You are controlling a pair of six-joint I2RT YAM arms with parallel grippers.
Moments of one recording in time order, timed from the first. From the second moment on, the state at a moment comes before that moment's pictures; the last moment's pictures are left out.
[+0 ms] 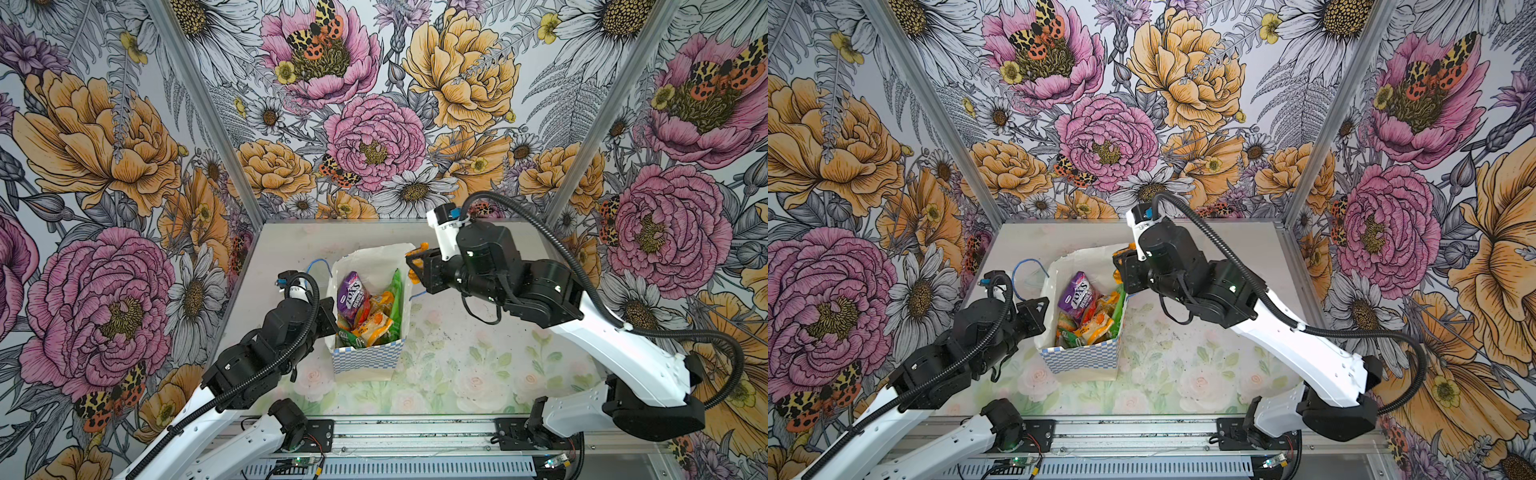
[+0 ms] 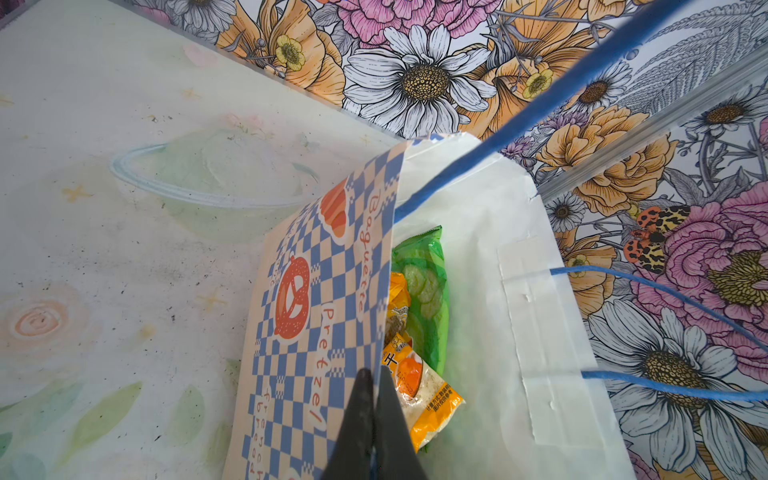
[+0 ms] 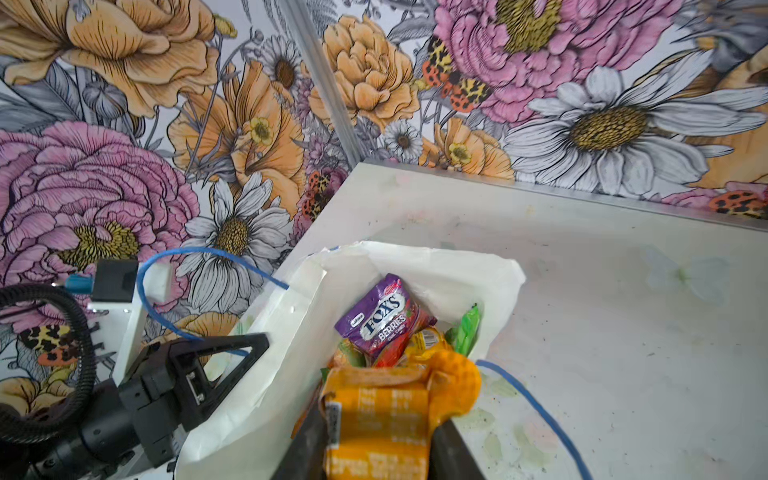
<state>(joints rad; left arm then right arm) -0.74 0.65 0.95 -0.79 -0.39 -0.79 1.02 1.45 1.83 -0.91 0.19 0.46</state>
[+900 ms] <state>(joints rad) -0.74 0.65 0.95 -0.79 -0.39 -0.79 1.08 1.86 1.94 -1.05 0.08 0.46</state>
